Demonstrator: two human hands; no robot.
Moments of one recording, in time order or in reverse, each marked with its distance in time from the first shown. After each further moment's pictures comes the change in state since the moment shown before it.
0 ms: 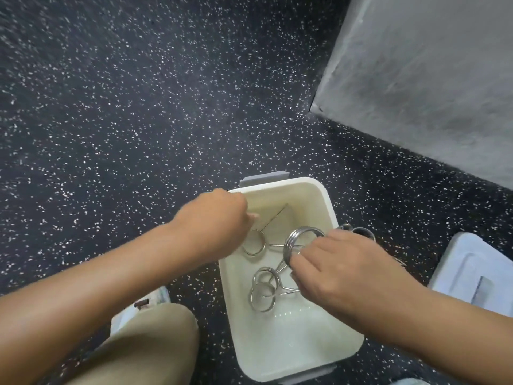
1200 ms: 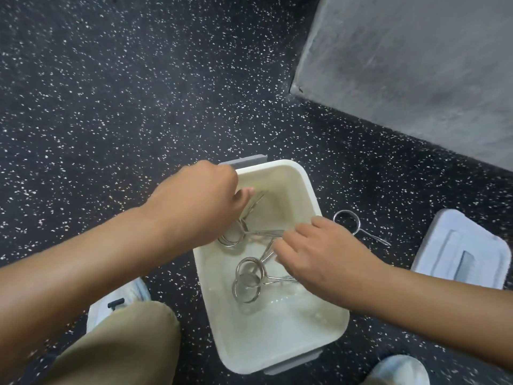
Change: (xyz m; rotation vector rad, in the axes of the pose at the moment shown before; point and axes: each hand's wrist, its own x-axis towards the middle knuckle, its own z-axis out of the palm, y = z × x) left_hand 0.000 0.016 -0.009 0.013 0.173 0.106; right_hand -0.011 0.004 0.051 0.022 -0.170 0.077
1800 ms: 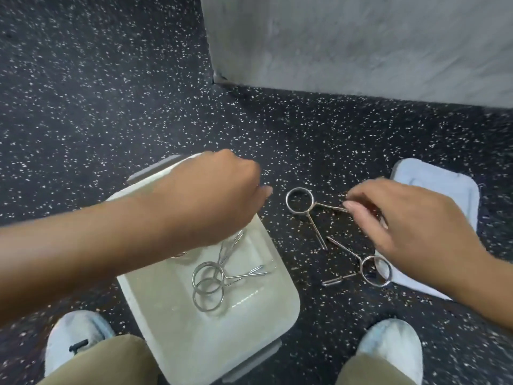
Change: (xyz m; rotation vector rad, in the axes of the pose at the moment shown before) left_hand 0.038 0.117 0.013 0.264 -0.013 0.456; right_hand -0.151 0.058 -0.001 0.316 0.212 0.824
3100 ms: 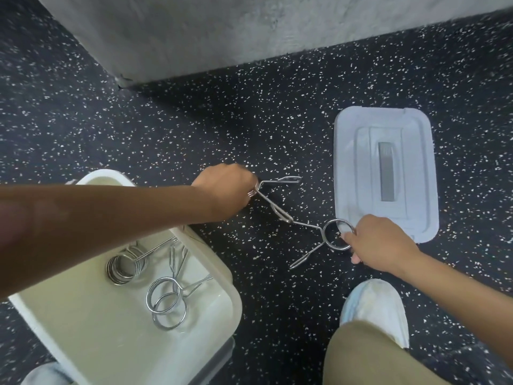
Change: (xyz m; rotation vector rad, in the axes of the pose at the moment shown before) left_hand 0.123 0.070 0.117 0.155 -0.267 0.275; right_hand -0.095 0.102 0.128 0.347 -0.573 0.911
